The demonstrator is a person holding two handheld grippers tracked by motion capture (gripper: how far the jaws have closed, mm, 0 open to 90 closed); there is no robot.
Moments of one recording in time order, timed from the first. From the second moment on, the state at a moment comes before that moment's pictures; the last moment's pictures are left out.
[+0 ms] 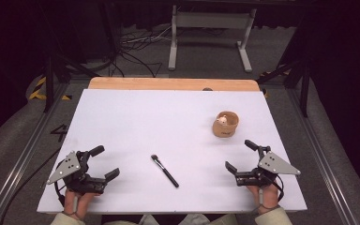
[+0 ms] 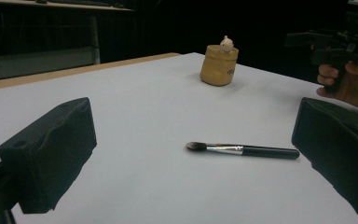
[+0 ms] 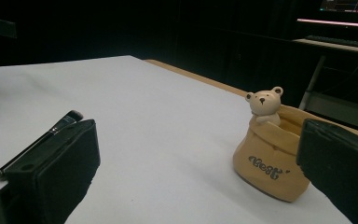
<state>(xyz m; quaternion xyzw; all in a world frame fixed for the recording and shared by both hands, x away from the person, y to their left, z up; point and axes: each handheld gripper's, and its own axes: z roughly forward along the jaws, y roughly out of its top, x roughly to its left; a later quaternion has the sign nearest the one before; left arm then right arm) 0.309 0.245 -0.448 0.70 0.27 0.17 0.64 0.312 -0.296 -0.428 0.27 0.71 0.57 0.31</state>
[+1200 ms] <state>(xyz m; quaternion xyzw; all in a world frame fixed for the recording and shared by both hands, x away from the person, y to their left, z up) 0.310 0.246 -0.446 0.70 0.27 0.17 0.64 0.333 -0.220 -0.411 0.21 0.74 0.59 0.25</state>
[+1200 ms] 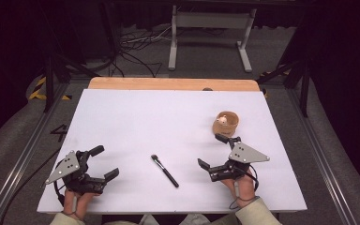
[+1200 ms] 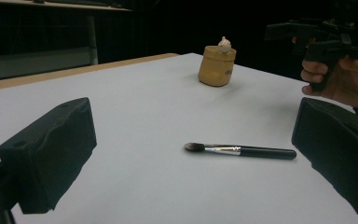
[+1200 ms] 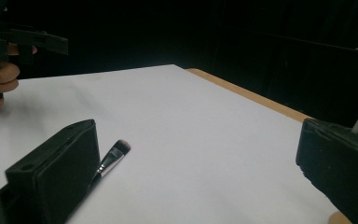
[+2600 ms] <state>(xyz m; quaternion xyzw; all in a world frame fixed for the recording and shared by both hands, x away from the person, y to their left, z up) 0.312 0.247 -0.446 0.70 0.27 0.16 0.64 0.365 -0.121 -0.348 0.21 0.88 0.40 0.14</state>
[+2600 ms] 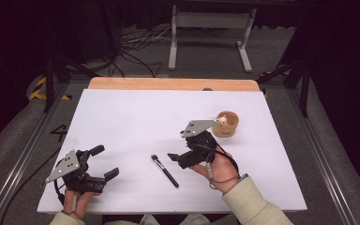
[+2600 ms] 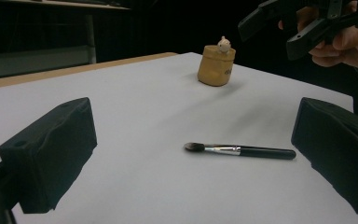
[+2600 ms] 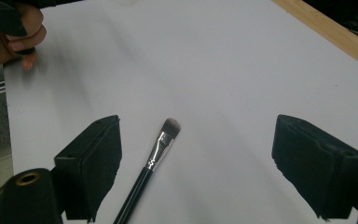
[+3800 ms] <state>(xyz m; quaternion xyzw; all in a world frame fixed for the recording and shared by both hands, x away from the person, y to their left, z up) 0.301 0.259 -0.445 0.70 0.28 0.18 0.63 0.389 -0.066 -0.364 0.19 0.96 0.22 0.04</state>
